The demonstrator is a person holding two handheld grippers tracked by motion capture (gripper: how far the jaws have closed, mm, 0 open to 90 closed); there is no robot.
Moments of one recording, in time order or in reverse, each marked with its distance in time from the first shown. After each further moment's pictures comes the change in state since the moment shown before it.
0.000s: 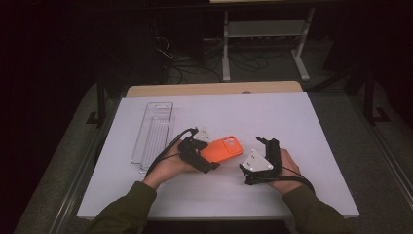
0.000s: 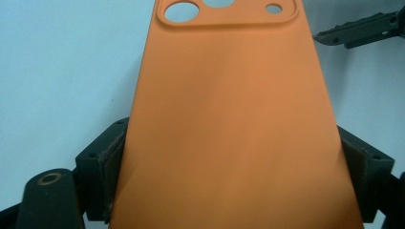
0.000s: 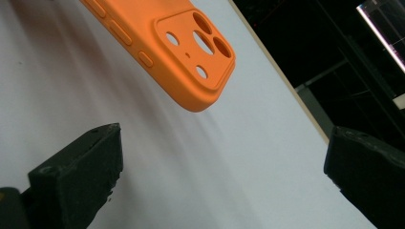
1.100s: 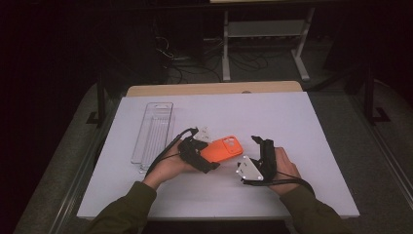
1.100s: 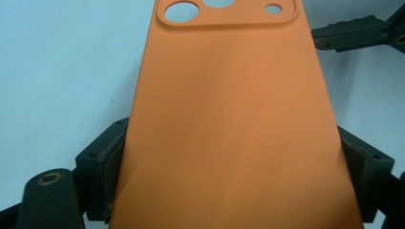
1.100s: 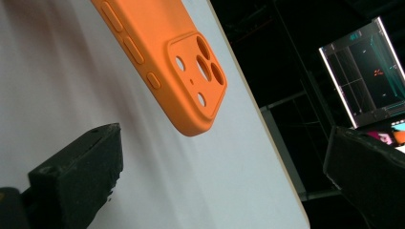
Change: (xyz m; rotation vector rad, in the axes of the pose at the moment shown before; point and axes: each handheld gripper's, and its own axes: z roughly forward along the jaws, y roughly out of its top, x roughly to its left) left arm -0.001 0.000 -0.001 -0.002 0.001 -0.003; right arm 0.012 0.010 -0.001 -0.038 -0.122 -0.224
